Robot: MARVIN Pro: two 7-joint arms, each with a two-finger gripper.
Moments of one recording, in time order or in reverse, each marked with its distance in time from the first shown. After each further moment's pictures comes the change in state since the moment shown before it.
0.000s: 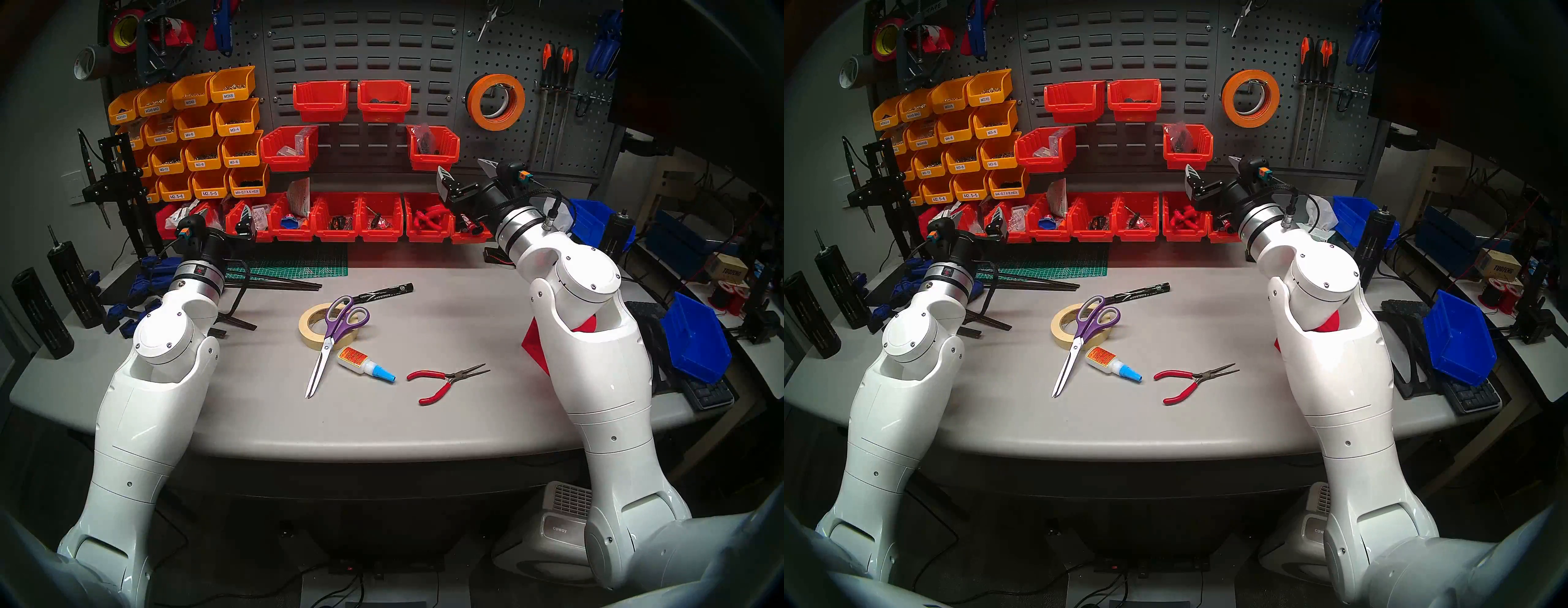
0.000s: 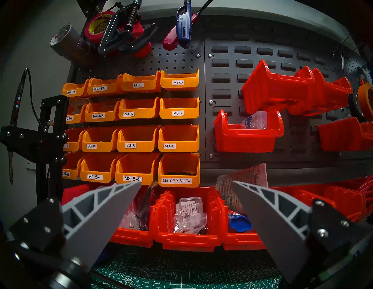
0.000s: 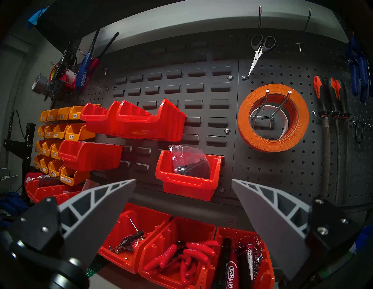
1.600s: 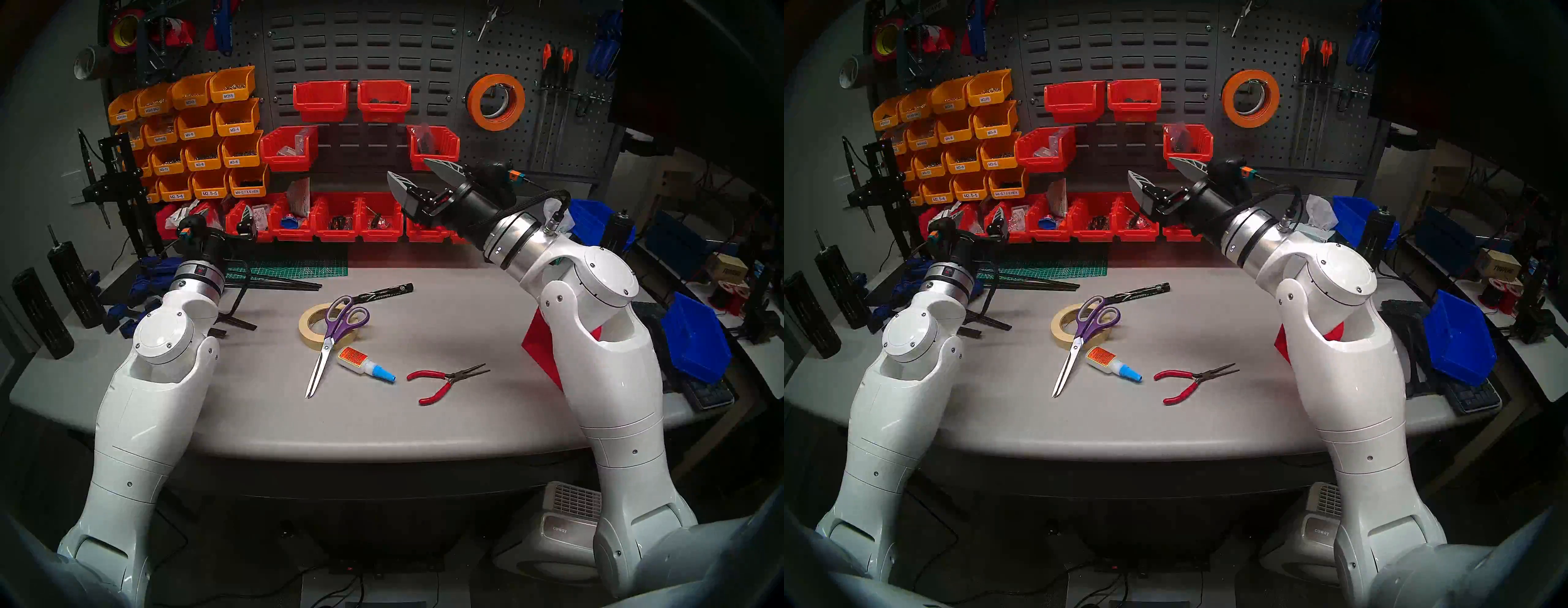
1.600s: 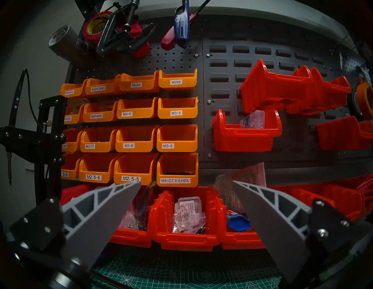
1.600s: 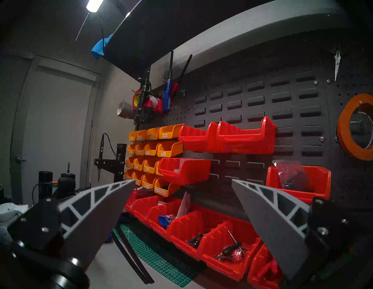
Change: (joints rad) left arm 0.000 0.000 0.000 -0.001 0.003 0.002 -0.006; right arm -0.054 0.032 -0.002 -0.120 0.220 0.062 0.305
